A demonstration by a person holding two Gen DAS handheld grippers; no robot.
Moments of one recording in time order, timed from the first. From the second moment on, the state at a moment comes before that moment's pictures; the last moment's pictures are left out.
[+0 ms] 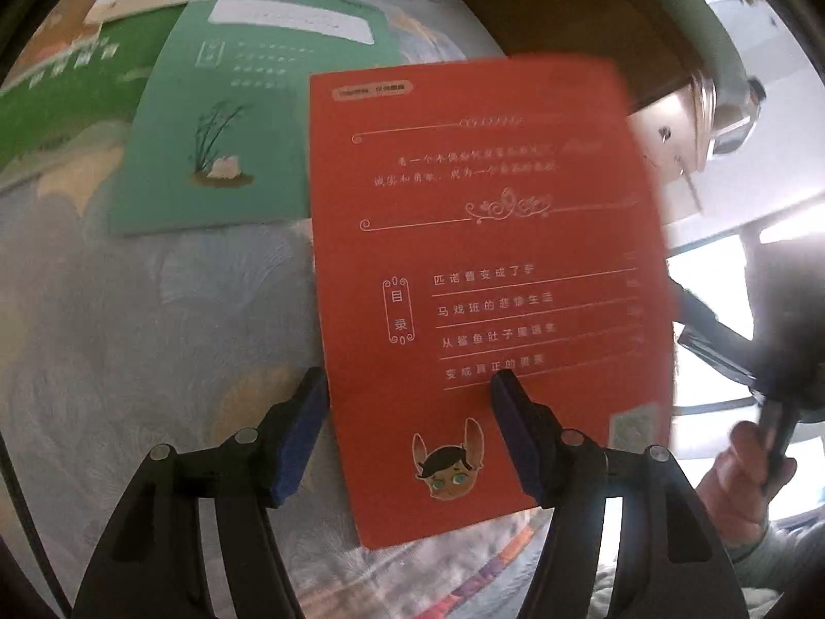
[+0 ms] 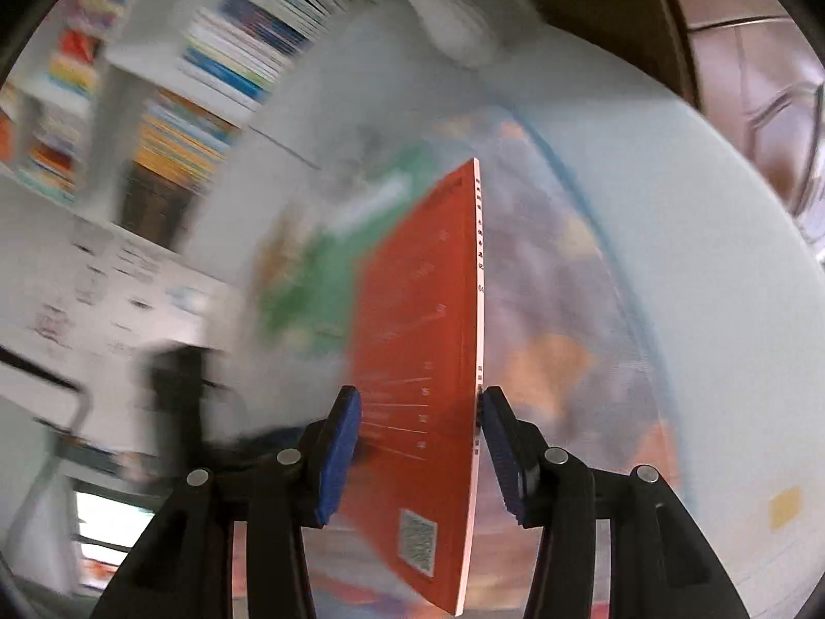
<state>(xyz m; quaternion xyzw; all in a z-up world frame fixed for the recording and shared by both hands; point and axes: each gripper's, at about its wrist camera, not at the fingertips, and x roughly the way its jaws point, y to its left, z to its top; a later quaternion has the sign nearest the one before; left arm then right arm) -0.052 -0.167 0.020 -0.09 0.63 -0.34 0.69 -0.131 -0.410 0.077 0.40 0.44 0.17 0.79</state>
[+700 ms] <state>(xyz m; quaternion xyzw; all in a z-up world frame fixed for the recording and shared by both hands) -0.085 0.038 0.059 -0.11 0.60 -0.09 0.79 -0.070 -0.186 0.047 0.15 0.58 0.25 0.76</state>
